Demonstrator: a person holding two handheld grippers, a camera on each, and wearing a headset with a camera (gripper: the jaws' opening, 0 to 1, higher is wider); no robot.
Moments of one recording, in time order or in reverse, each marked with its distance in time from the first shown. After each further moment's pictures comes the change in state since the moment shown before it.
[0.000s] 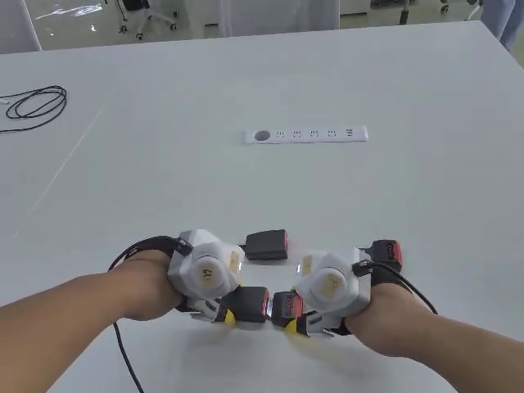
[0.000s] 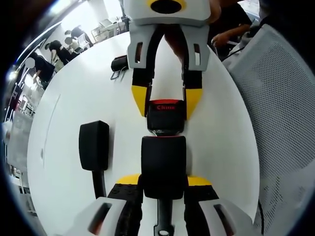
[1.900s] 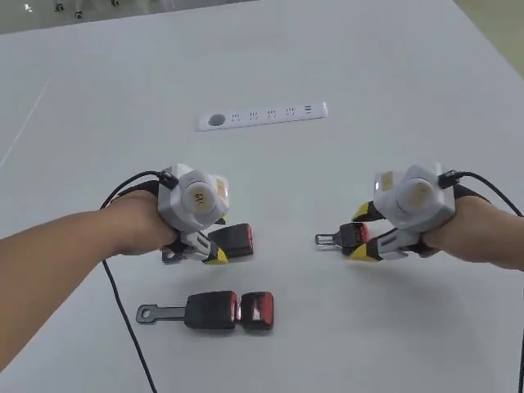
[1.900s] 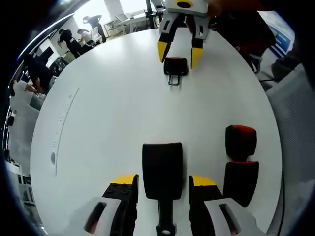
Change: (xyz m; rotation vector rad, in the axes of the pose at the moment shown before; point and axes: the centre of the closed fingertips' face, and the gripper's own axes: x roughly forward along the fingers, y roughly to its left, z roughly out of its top) left arm 0.012 0.109 0.026 -0.079 0.006 0.035; right arm -0.096 -0.113 -0.115 0.097 0.070 -0.082
